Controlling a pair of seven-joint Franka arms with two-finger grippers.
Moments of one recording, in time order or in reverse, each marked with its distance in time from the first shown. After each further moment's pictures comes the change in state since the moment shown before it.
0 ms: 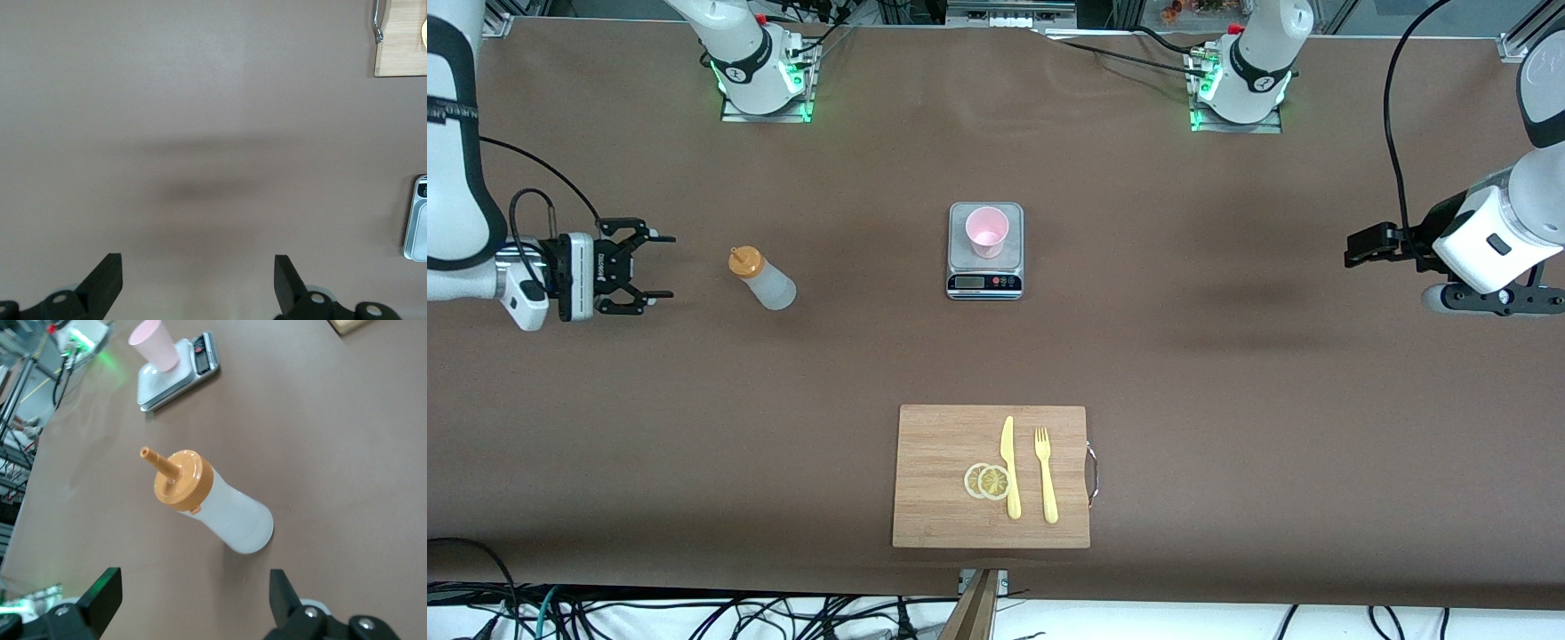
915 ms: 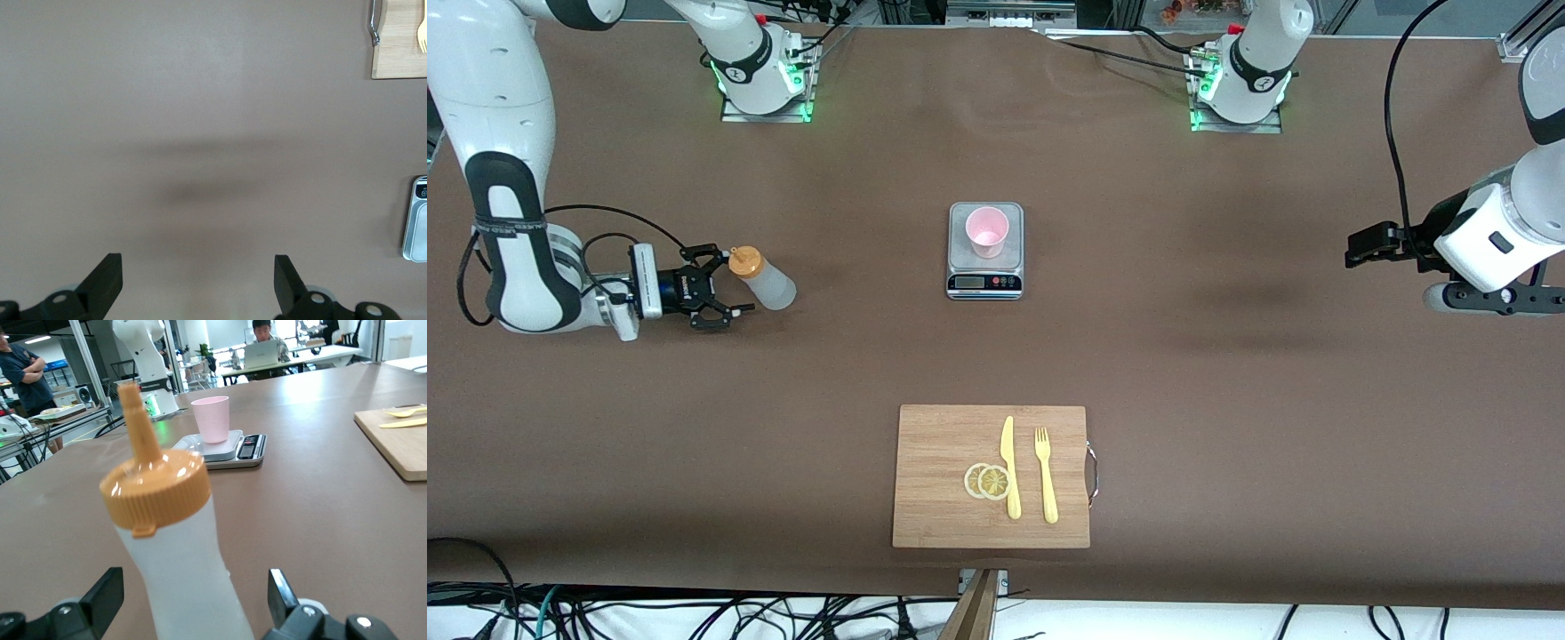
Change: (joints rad) left arm -0.001 0.000 -0.001 0.007 0.000 0.000 0.001; right arm -0.007 0.300 0.025 0.002 0.369 -0.139 -0.663
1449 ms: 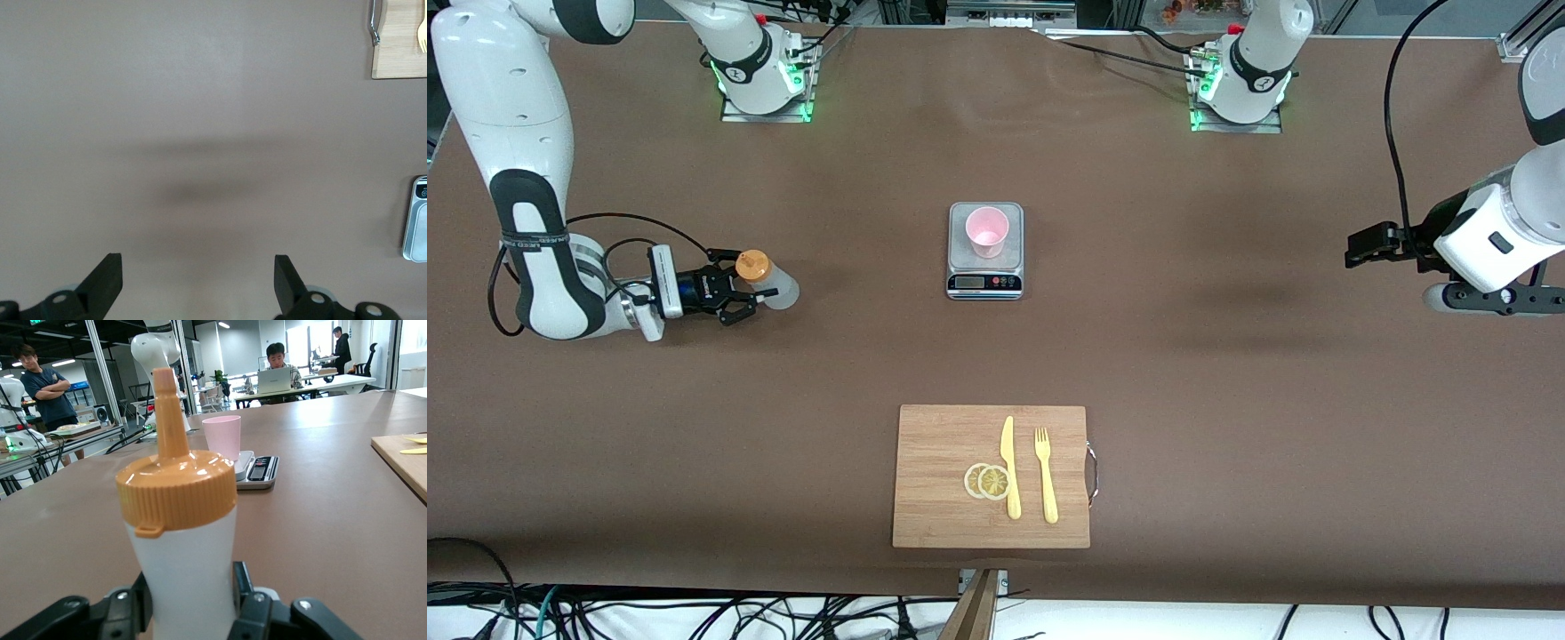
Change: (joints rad) left arm 0.000 0.001 0.000 0.000 0.000 0.000 0.000; right arm 0.000 0.036 0.036 0.013 0.026 -0.050 -0.028
